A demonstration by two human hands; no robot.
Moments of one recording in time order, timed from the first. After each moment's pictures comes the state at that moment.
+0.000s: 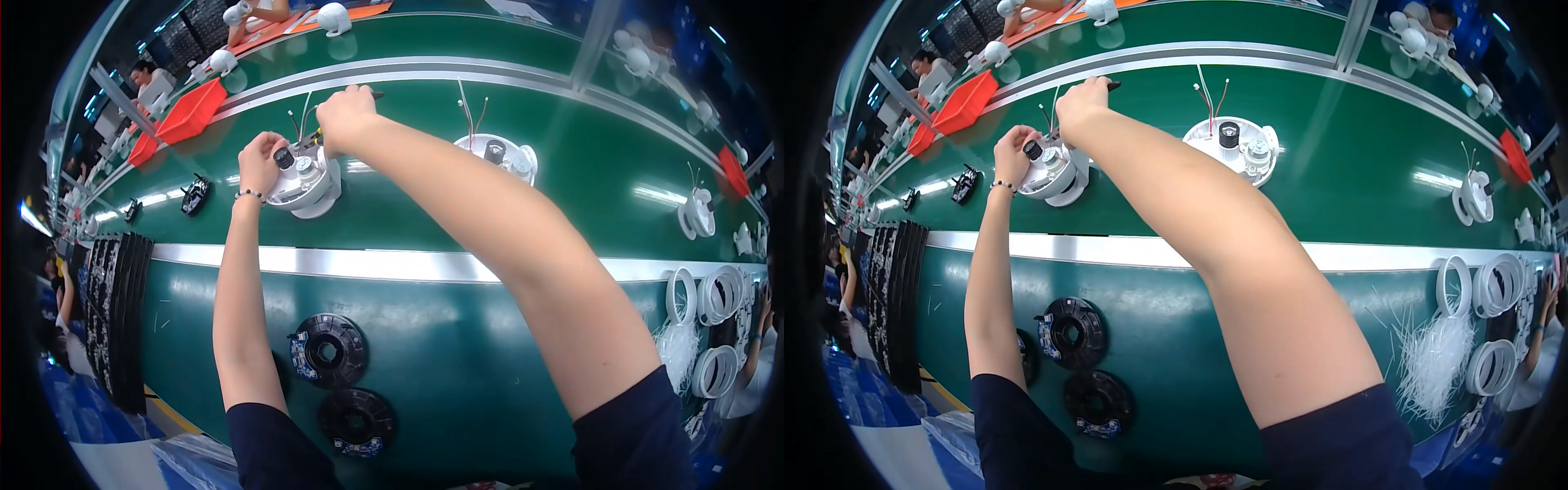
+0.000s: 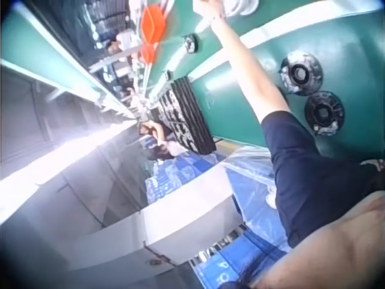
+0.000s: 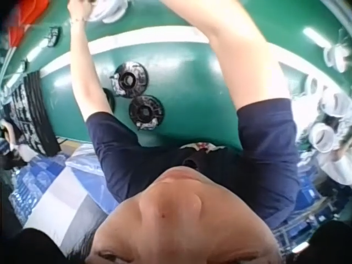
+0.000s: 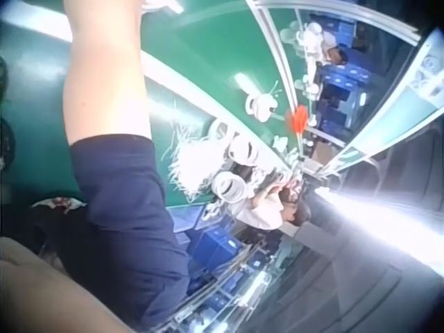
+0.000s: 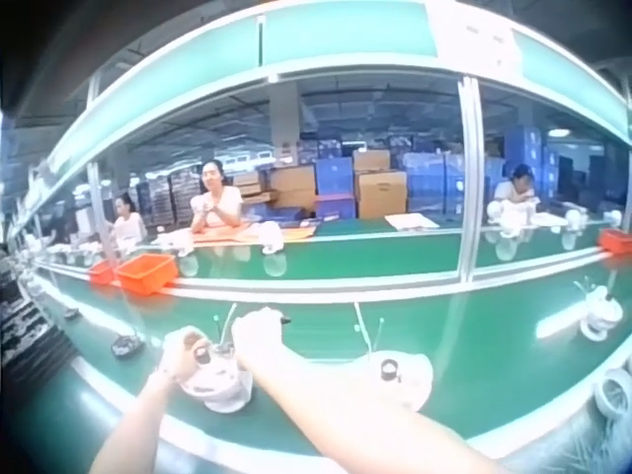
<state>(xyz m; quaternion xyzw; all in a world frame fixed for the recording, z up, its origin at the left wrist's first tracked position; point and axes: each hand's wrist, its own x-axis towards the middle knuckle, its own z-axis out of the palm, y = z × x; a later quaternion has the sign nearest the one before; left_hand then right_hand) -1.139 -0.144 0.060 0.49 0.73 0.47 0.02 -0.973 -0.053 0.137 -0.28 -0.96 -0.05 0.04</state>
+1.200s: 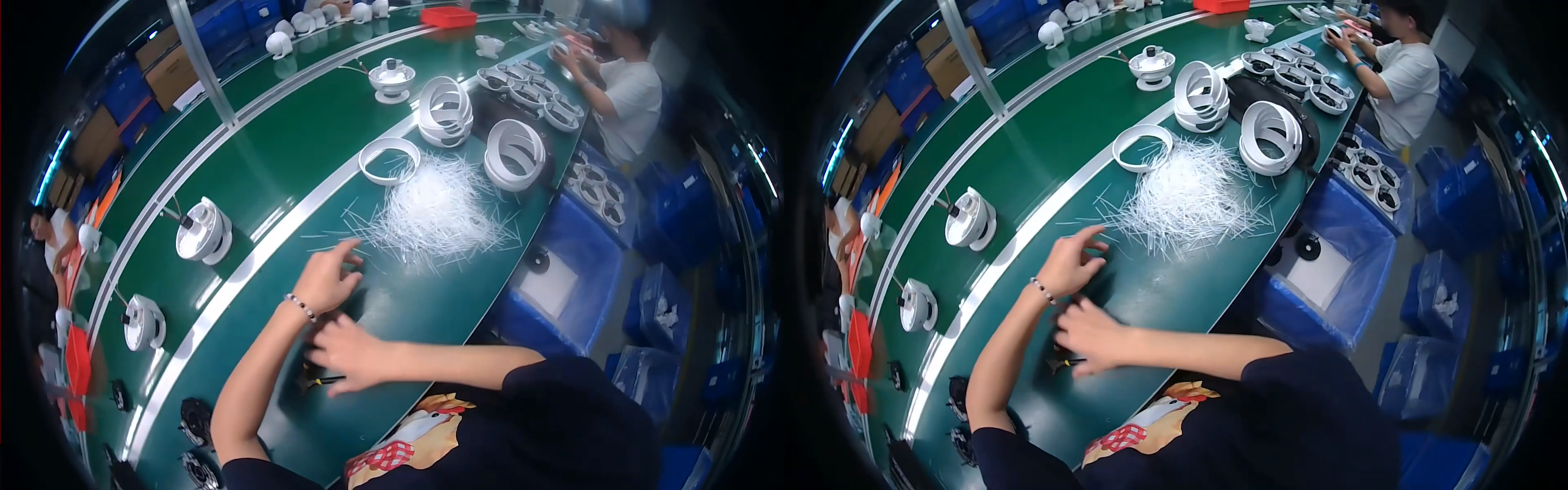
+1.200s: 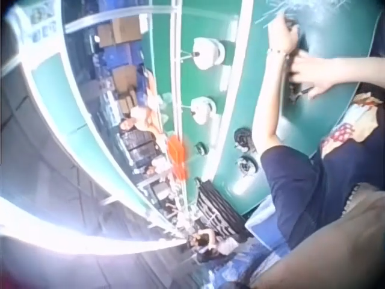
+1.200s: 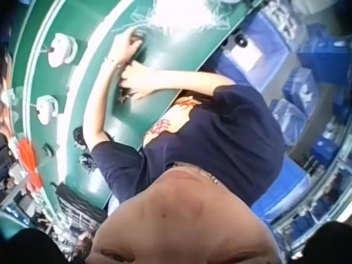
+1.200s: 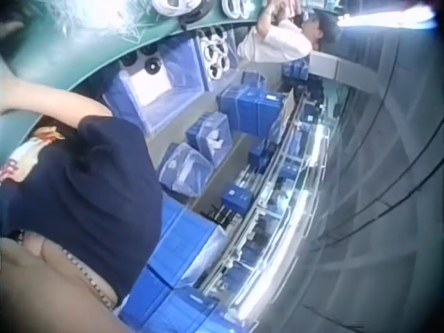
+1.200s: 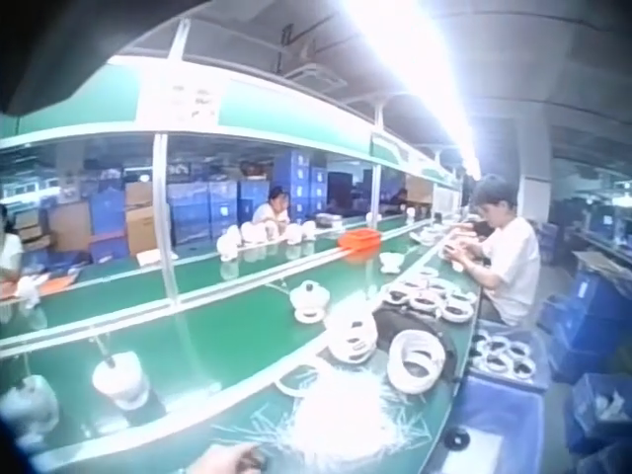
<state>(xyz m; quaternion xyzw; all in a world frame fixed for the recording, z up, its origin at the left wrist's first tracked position) -0.643 -0.194 0.067 0.86 0.35 0.15 0.34 -0.566 -0.300 0.024 -0.31 -0.92 0.09 0.23</state>
